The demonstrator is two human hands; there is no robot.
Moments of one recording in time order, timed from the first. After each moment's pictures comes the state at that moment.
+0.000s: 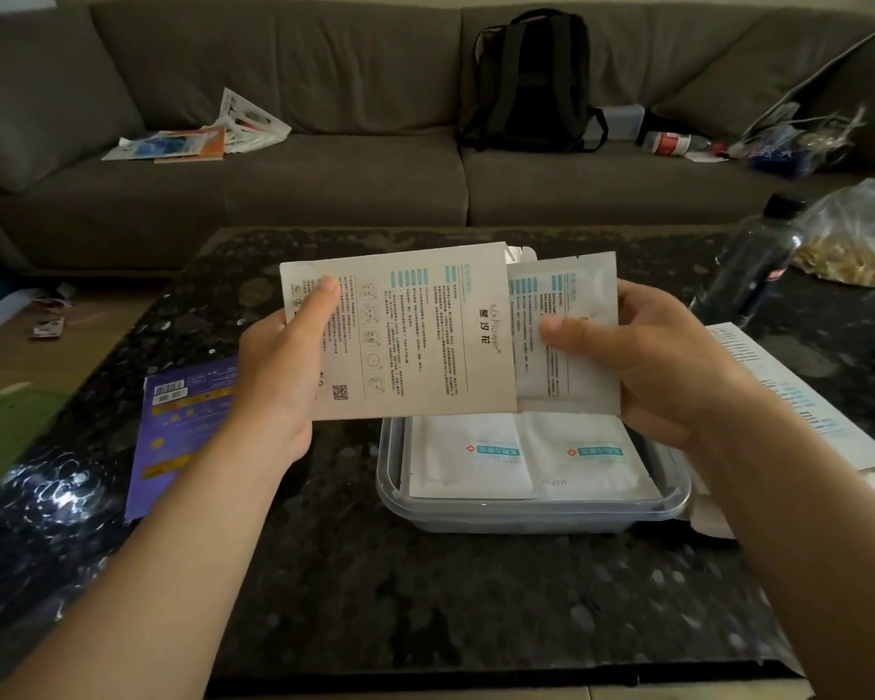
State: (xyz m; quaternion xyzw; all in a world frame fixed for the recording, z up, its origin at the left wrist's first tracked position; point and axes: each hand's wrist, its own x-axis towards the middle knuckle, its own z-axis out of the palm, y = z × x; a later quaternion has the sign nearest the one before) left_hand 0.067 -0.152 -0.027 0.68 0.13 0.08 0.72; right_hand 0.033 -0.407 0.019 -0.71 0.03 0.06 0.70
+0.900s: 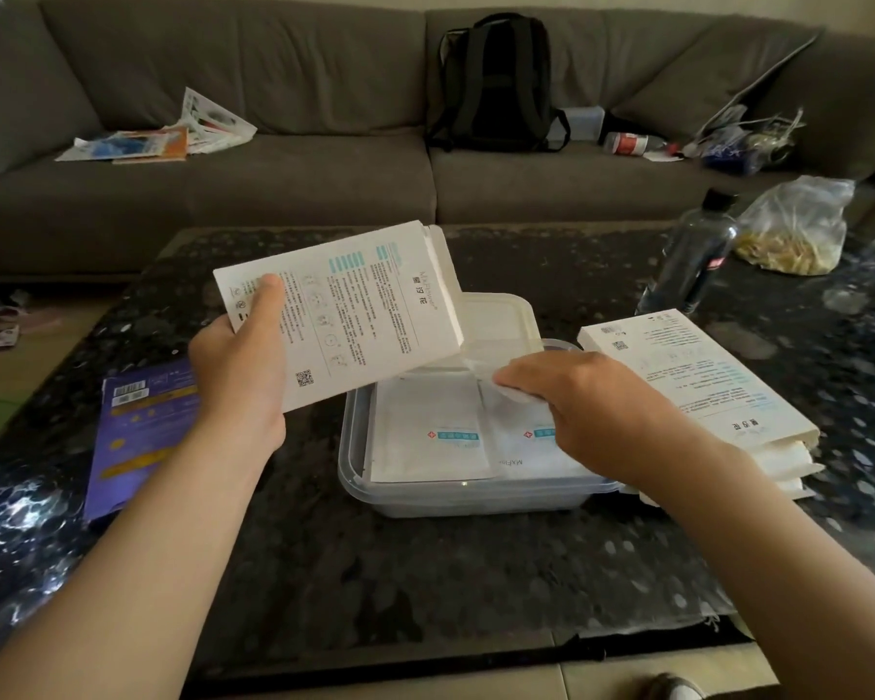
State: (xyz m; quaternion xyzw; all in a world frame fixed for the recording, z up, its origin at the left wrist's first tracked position) left_hand 0.065 -0.164 -0.030 0.61 0.19 0.14 0.75; right_hand 0.010 -0.427 -0.017 -0.99 -0.14 -0.01 0.10
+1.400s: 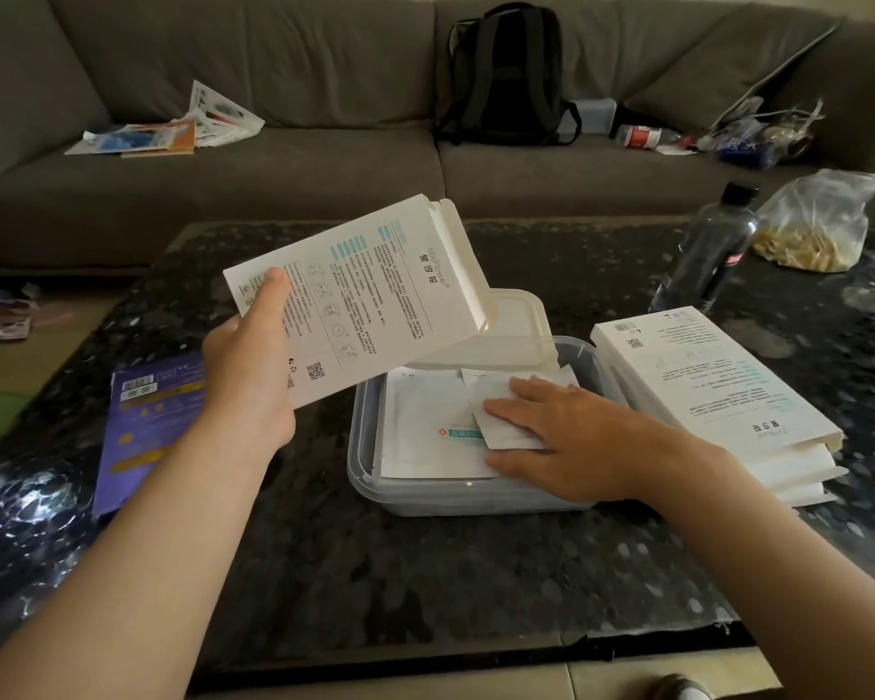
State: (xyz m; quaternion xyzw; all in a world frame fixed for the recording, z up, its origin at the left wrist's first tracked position) left_hand 0.065 -0.160 -0.027 0.61 0.21 0.09 0.76; right_hand 0.016 -0.418 -0.031 -0.97 -0.13 0.20 0.06
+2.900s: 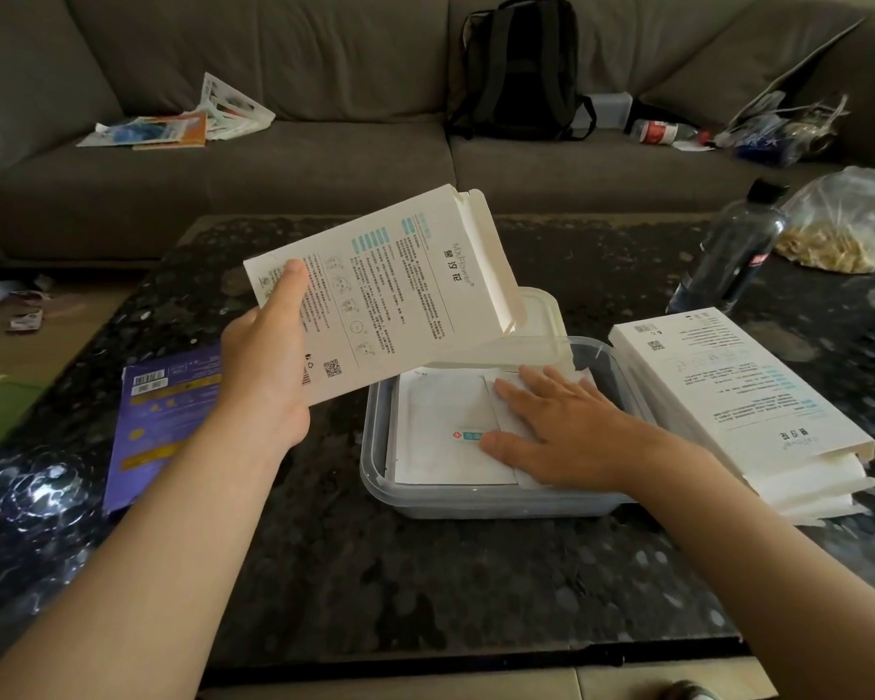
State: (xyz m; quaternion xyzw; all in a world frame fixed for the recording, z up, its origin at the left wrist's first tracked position) left_hand 0.071 -0.159 -0.029 0.62 0.20 0.08 0.76; right_hand 0.038 -0.407 -0.055 -0.97 -0.11 0.19 0.04
